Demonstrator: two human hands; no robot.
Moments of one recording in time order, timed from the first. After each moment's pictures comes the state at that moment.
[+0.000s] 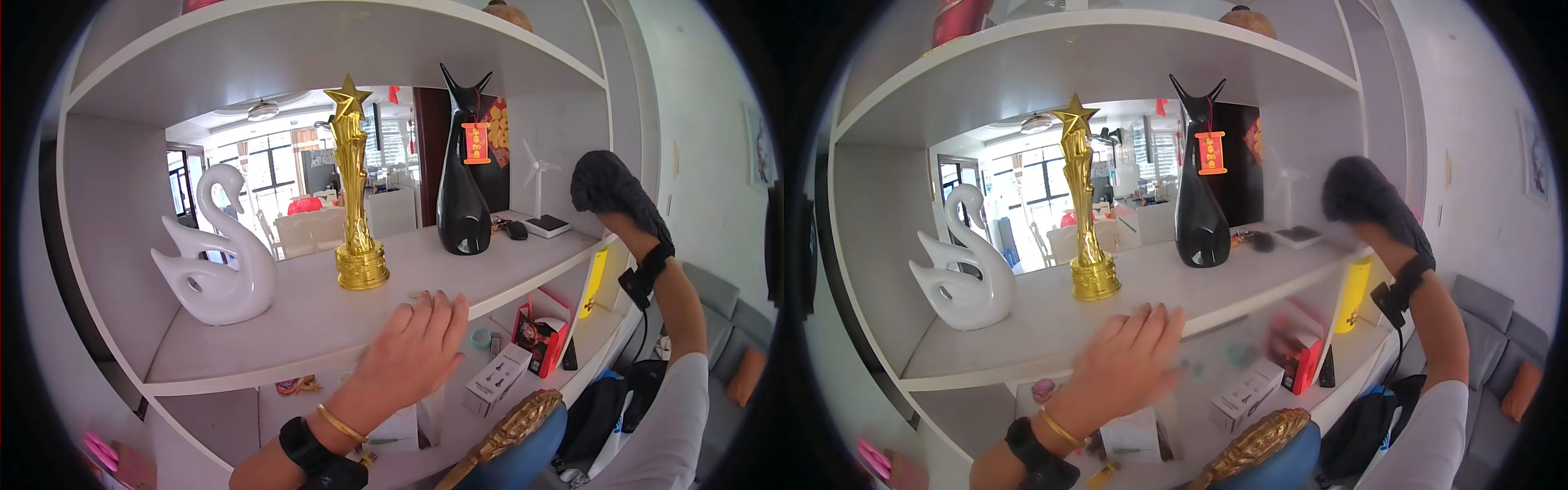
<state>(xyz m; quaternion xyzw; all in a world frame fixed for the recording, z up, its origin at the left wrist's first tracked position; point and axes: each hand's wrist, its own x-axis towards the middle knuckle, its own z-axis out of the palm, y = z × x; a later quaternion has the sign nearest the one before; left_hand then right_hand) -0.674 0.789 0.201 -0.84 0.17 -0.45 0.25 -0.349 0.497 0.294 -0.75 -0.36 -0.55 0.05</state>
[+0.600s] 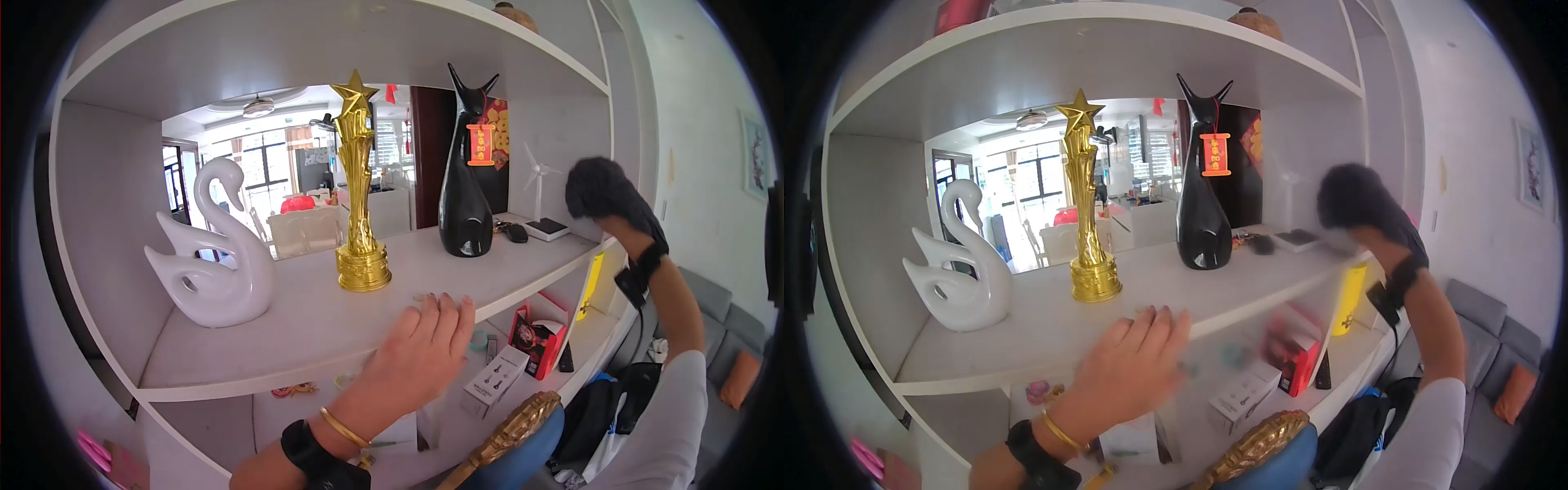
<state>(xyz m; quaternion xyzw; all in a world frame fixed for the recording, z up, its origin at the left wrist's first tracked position) -0.674 0.790 0.201 -0.84 0.16 -0.44 0.26 -0.360 0.506 0.296 -0.75 -0.35 -0.56 0.02</state>
